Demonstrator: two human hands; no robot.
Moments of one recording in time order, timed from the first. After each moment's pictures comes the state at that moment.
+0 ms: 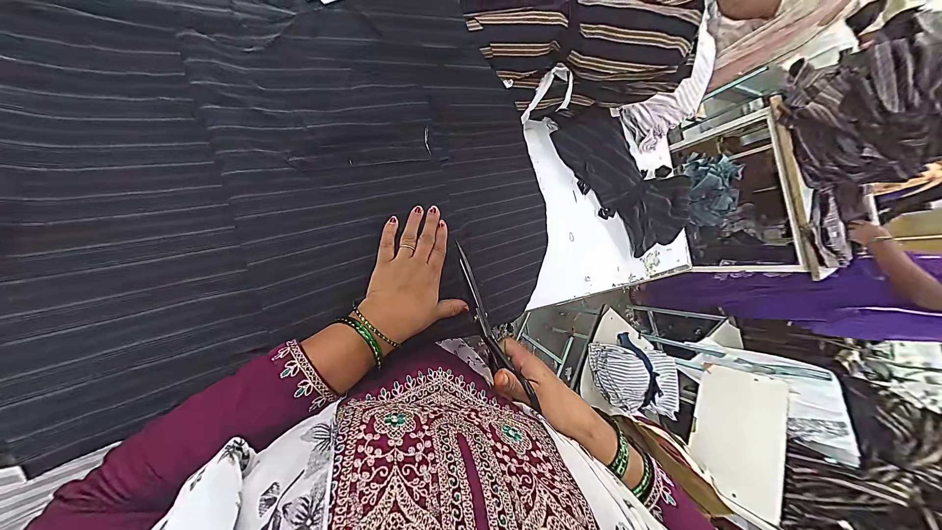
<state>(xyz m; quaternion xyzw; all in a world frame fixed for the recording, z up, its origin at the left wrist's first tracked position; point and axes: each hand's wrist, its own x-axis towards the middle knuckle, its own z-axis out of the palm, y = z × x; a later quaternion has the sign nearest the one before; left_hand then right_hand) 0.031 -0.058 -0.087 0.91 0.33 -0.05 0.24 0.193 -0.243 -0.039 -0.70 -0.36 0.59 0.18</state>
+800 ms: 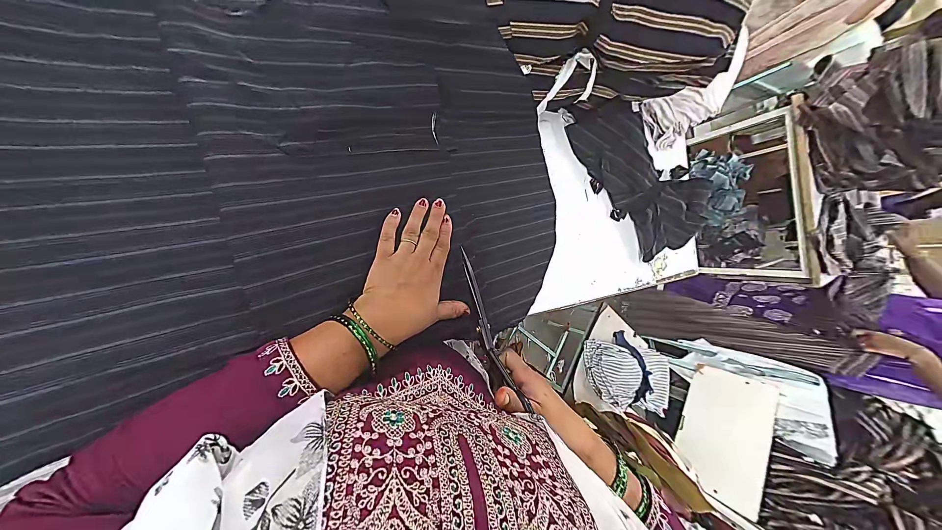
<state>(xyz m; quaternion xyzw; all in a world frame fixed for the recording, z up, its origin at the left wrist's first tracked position) 0.030 -0.054 -0.093 0.92 0.32 -0.01 0.24 0.190 -0.253 -0.040 -0.70 -0.36 0.59 0.17</state>
